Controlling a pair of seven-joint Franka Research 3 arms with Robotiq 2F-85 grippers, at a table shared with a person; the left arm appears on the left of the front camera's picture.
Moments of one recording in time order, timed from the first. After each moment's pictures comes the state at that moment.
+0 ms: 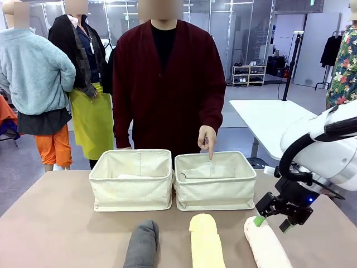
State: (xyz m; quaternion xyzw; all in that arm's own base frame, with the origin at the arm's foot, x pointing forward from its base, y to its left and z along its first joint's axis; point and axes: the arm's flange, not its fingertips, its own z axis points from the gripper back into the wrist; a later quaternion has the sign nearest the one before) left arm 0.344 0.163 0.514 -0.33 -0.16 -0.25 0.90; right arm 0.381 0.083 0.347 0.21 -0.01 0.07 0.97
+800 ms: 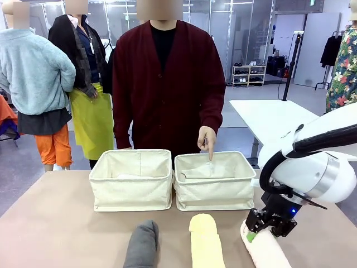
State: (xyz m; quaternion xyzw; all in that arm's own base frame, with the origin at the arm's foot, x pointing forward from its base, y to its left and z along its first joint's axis) left arm 0.344 0.164 0.514 -0.33 -0.16 -0.25 0.90; right arm 0.382 0.114 0.314 0.18 0.00 0.07 0.98
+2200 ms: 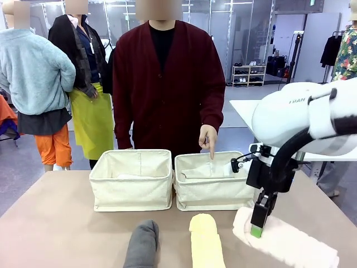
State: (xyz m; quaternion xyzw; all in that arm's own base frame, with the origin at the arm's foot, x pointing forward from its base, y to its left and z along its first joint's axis) left arm 0.343 0.163 0.514 -0.33 -0.17 -0.25 0.90; right arm 0.343 0.176 0.423 0.14 0.05 0.46 0.88
